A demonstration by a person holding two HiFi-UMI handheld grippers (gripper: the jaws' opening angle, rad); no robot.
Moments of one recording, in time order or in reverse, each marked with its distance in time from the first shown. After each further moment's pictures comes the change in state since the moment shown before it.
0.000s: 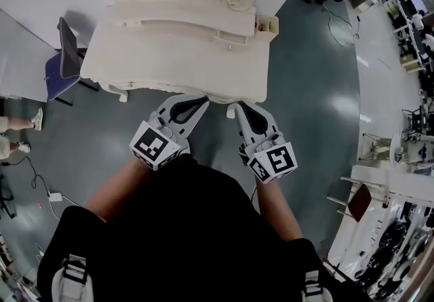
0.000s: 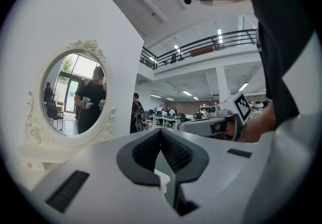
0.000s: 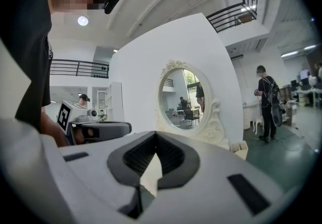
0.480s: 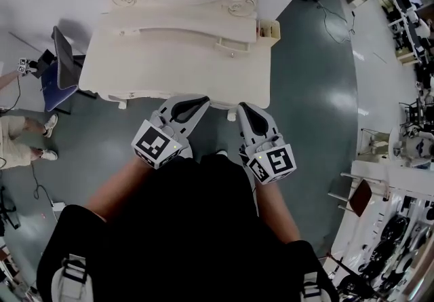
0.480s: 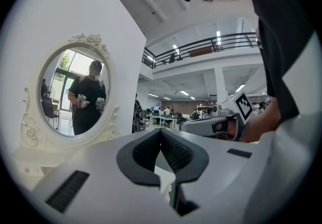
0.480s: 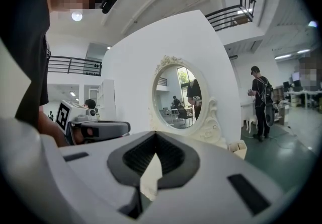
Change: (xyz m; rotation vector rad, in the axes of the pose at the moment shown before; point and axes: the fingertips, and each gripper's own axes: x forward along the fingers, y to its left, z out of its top) left arm 0.005 0.056 -0.002 -0.004 0.009 -0.053; right arm 0.048 -0.009 -0.002 0.014 0.016 -0.085
